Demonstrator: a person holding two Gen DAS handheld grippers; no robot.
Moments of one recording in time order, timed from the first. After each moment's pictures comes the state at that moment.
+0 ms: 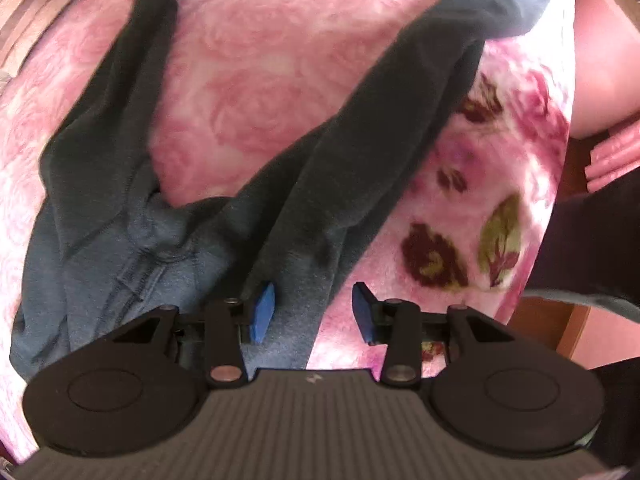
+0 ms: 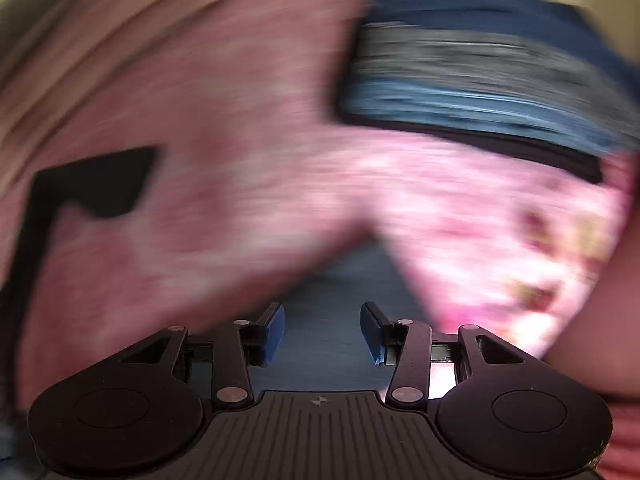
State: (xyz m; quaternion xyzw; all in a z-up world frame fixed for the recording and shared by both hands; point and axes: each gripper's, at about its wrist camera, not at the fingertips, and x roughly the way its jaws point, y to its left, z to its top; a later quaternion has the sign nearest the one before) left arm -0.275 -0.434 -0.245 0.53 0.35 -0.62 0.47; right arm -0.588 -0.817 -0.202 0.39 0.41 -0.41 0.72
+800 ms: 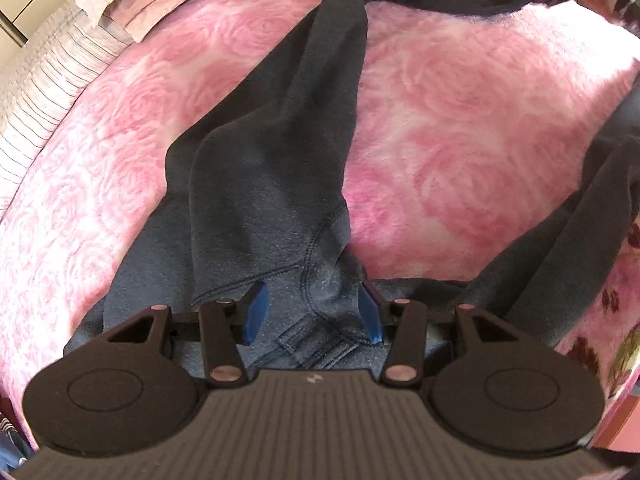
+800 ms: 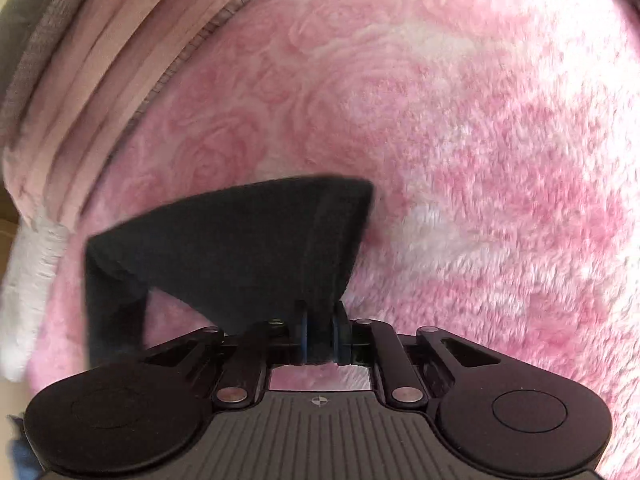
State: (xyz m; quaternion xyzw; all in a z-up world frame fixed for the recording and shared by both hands) left arm -0.188 -0.494 -0.251 0.48 0.34 -0.54 0.60; right arm -0.405 -0.945 -0.291 0.51 0.36 -0.30 0.72
